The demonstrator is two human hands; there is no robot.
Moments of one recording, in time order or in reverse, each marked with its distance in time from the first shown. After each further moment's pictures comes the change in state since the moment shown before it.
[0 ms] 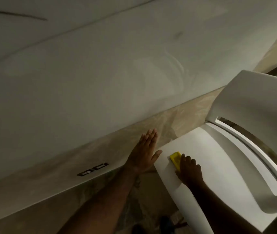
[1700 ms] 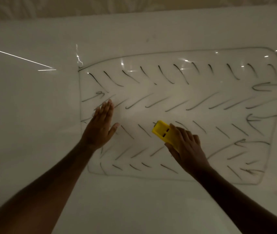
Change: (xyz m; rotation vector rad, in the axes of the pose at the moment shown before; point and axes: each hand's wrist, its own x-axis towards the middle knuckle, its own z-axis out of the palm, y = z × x) left_hand -0.156 -0.217 -0.659 0.810 0.943 -0.355; right_hand -0.090 -0.440 -0.519 0.043 1.278 -1.171
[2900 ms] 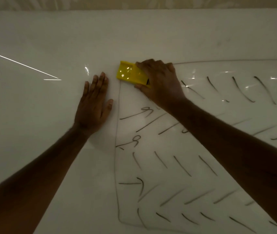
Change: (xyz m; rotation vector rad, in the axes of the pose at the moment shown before) left_hand 0.074 -0.238 0.025 -0.052 0.404 -0.030; right_hand 0.359 -0.176 0.108 -0.112 0.328 -0.361
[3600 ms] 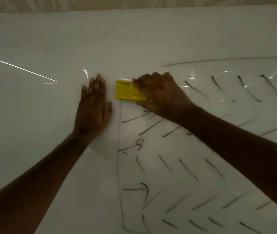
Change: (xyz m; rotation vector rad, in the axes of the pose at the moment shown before) left_hand -0.005 0.002 0.002 0.042 0.029 -0.055; right_hand -0.020 -0.003 -0.006 -0.120 -0.104 -0.255
